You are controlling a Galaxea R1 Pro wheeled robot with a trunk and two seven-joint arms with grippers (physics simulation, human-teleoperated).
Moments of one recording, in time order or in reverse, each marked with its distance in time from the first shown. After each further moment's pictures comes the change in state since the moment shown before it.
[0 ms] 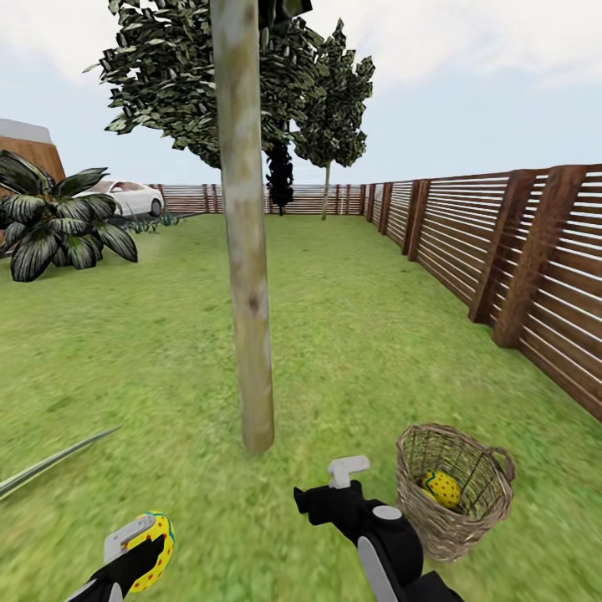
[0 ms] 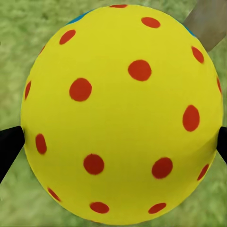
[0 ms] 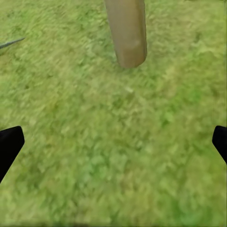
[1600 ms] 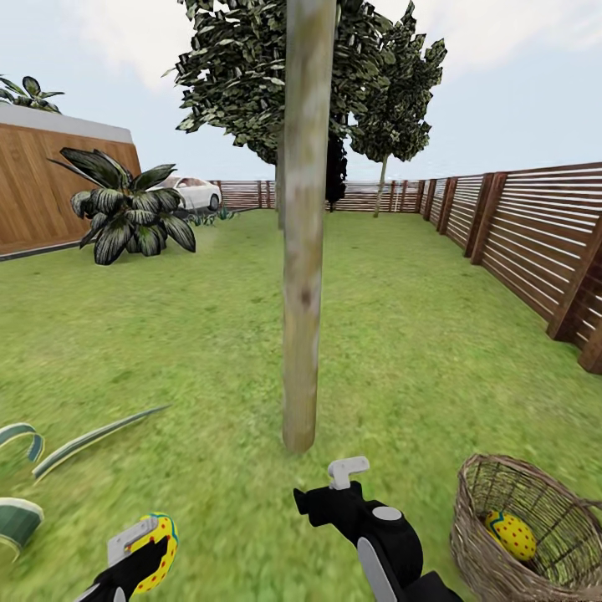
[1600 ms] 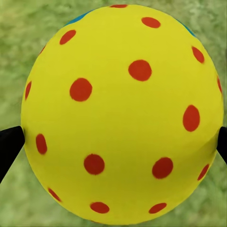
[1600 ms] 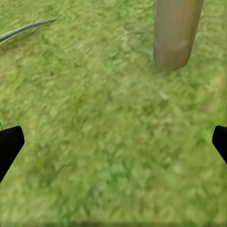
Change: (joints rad) left arm 0.000 -0.003 -0.002 0.033 0.000 -0.040 -0.008; right arm 0.000 -0.004 0.004 0.004 0.000 -0.001 -0.002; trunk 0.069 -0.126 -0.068
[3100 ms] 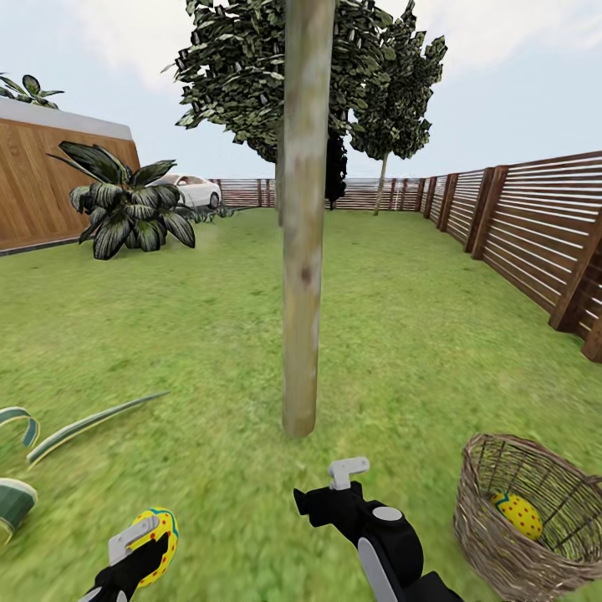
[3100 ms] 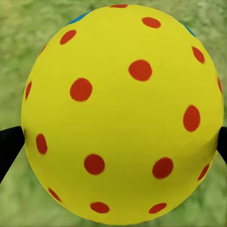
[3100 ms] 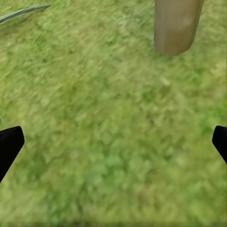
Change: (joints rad) left arm 0.000 0.000 -0.002 0.024 -0.006 -0.080 -0.006; right arm 0.000 -0.002 0.000 0.003 0.001 -0.002 0.004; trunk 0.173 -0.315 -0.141
